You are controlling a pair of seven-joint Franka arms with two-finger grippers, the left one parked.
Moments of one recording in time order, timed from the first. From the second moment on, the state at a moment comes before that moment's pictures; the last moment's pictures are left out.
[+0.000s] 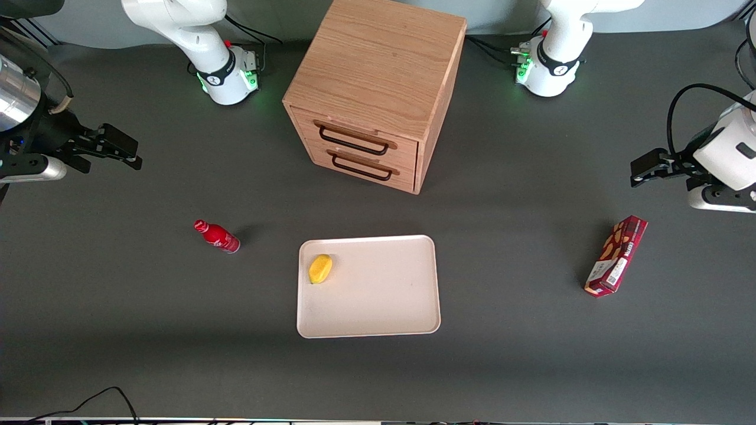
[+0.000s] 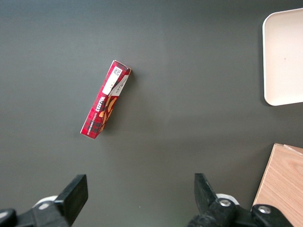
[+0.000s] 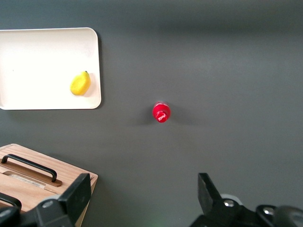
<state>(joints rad) 0.03 0.03 0.10 -1.47 0.02 1.49 0.13</state>
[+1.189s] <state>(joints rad) 0.03 0.03 0.10 -1.62 0.02 1.63 0.13</state>
